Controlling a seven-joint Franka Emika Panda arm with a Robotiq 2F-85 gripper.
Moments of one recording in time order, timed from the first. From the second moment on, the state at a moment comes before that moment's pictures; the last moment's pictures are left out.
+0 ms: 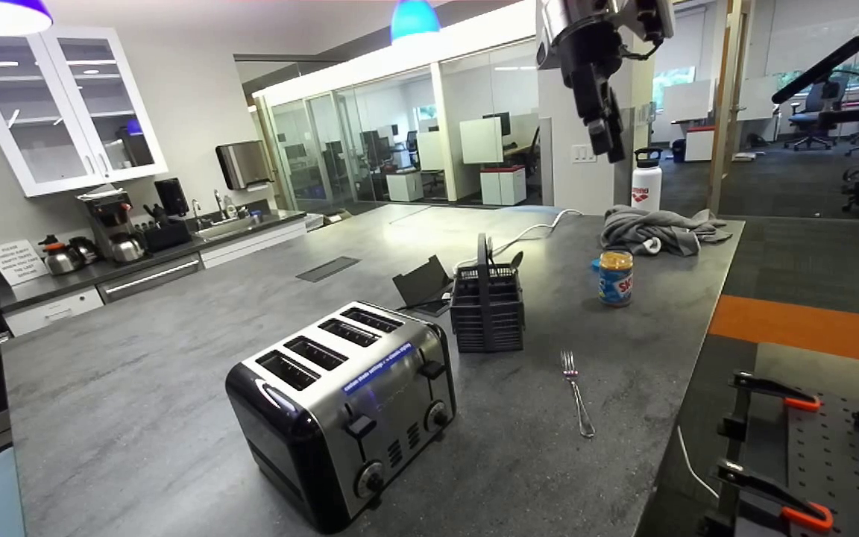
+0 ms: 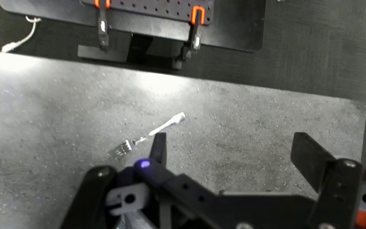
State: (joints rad) arm 0.02 -0.30 -0.13 -2.12 0.18 1.52 -0.24
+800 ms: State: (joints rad) arm 0.15 -0.12 0.22 -2.33 0.14 2.31 0.14
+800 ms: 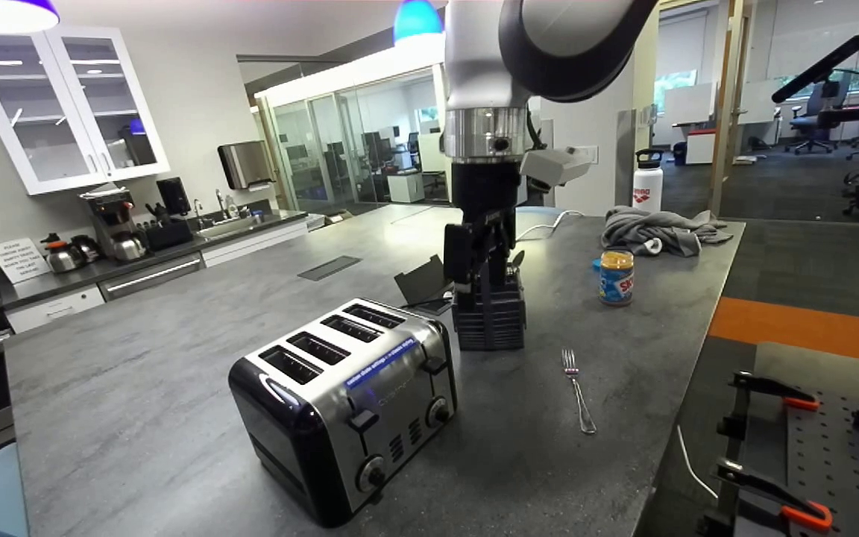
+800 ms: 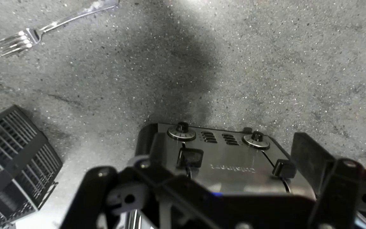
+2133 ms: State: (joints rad) arm 0.18 0.04 0.24 -2.30 -0.21 2.48 0.58
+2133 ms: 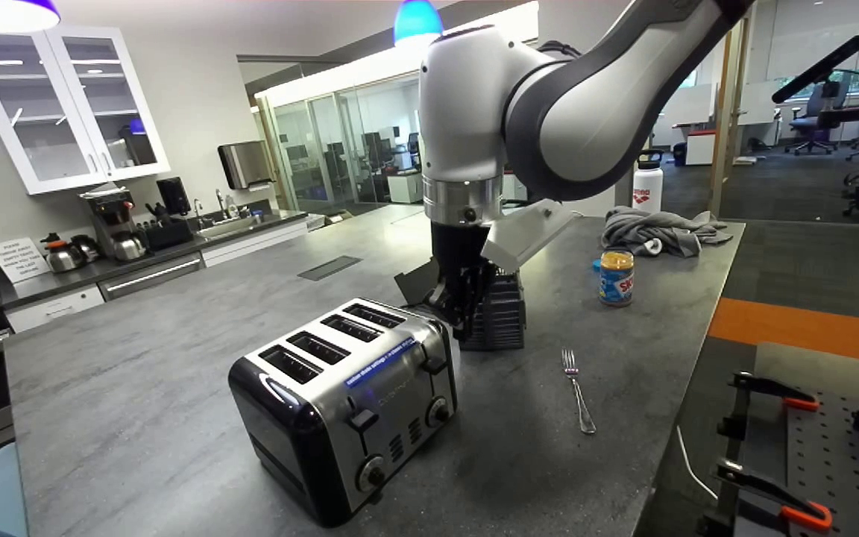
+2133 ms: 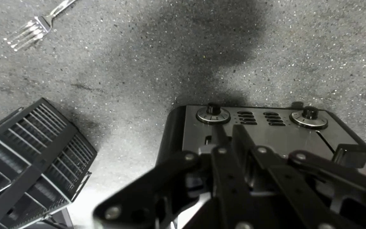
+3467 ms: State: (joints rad) arm 0.27 0.24 0.10 -2.21 -0.22 2.65 0.58
